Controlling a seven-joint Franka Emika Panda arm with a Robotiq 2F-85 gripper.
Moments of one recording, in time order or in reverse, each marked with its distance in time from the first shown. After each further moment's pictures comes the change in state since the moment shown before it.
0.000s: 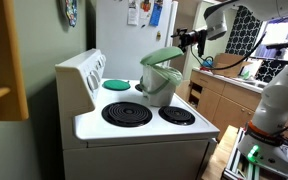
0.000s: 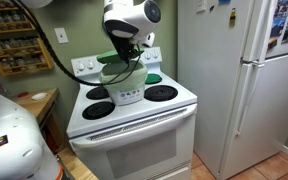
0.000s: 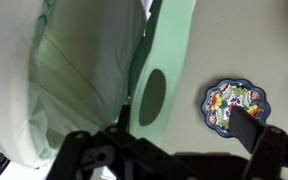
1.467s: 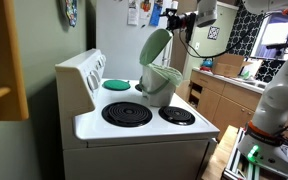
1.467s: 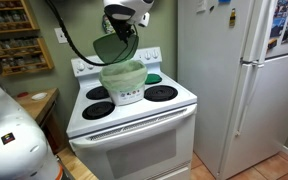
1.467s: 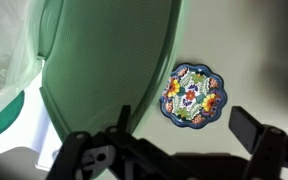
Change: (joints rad) arm 0.100 0.117 0.056 0.264 0.103 0.093 0.056
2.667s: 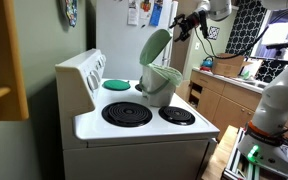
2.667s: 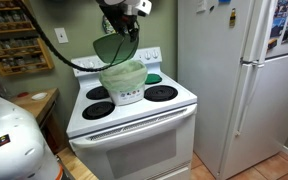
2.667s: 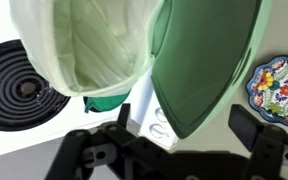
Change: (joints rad) arm -0.070 -0.173 -0.003 -0.083 -0.510 0.062 0.342
